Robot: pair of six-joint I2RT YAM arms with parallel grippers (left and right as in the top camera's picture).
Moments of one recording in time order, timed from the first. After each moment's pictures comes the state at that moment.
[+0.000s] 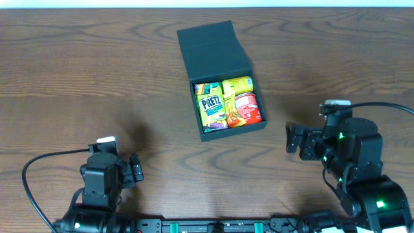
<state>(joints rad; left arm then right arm) -0.15 0.43 0.46 -0.88 -0.19 -0.24 0.17 0.74 0.89 -0.88 -0.01 0.28</state>
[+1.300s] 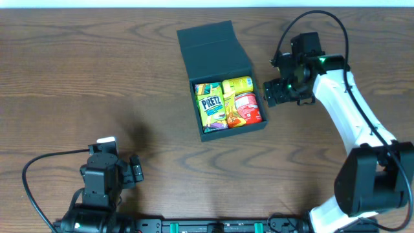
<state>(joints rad) -0.15 0.43 0.46 -0.89 -0.19 -0.24 0.13 1.76 1.38 -0.95 -0.13 -0.10</state>
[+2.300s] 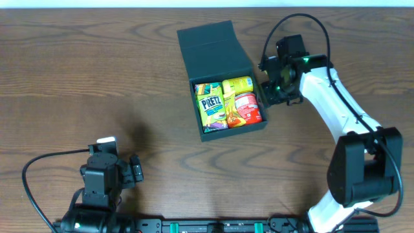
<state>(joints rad) -0.15 0.43 0.46 -0.89 -0.19 -0.24 0.19 1.84 1.38 -0.91 -0.14 -0.13</state>
